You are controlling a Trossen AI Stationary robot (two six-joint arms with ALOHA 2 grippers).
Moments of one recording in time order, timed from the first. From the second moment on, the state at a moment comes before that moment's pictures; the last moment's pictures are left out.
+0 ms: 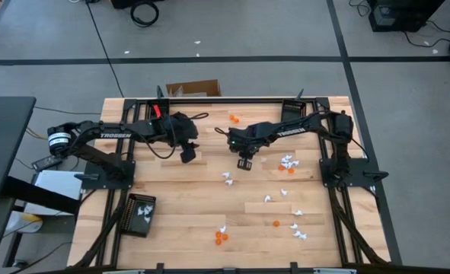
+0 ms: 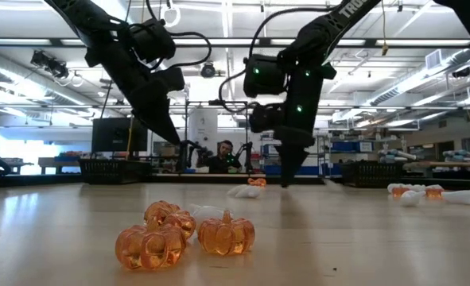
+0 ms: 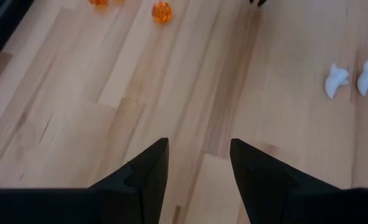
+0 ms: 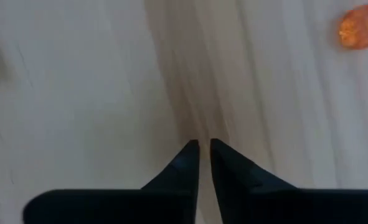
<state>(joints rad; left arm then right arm) 0.36 1.34 0.73 -0.23 0.03 0.07 -0.20 1.93 1.24 -0.62 0.08 0.06</state>
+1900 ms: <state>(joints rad) 0.35 1.34 0.73 -0.01 0.03 -0.20 -0.22 1.51 0.70 -0.59 0.02 0.03</state>
